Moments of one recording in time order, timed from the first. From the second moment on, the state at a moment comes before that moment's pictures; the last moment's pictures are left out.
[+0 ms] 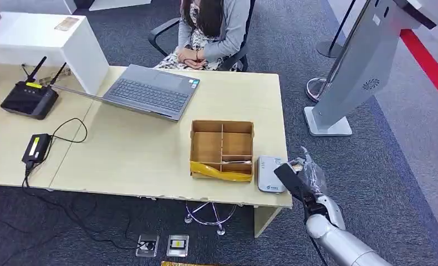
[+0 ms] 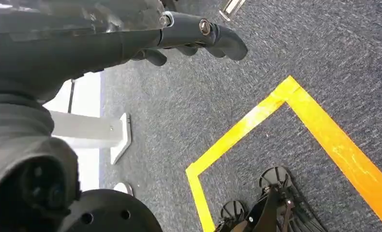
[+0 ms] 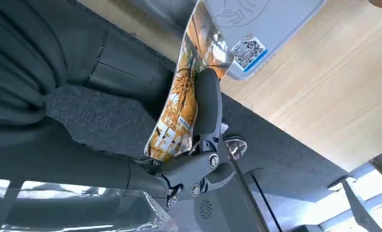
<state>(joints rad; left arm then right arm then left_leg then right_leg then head) -0.11 -0.08 0.21 -0.09 0.32 0.70 0.25 -0.51 -0.33 0.93 -0.85 0.04 -0.58 -0.09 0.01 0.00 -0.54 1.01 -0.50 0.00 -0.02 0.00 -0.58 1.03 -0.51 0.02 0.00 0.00</state>
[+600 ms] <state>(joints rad) -0.11 -0.09 0.23 -0.10 0.31 0.70 0.26 -0.54 -0.33 0.92 -0.84 0.02 -0.58 -0.14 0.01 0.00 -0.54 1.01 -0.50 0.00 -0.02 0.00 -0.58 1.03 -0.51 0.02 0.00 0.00</state>
